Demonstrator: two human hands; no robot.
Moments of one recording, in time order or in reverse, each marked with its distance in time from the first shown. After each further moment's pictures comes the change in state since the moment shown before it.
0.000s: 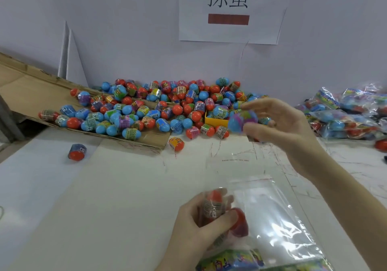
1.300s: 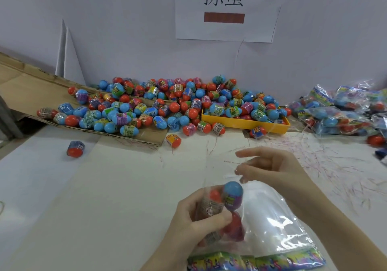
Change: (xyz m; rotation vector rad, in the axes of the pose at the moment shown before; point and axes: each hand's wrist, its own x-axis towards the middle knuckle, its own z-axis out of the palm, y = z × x) left_hand -0.005 0.007 -0.003 -0.034 -0.123 -0.047; right_hand -0.056 0.007 0.015 0.122 0.023 0.425
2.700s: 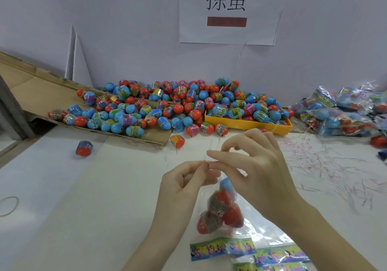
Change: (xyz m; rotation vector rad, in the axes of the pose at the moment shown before) left_hand 0.002 0.039 0.006 0.232 0.329 0.293; right_hand 0.004 -0.009 0.036 -1.000 0.354 -1.047
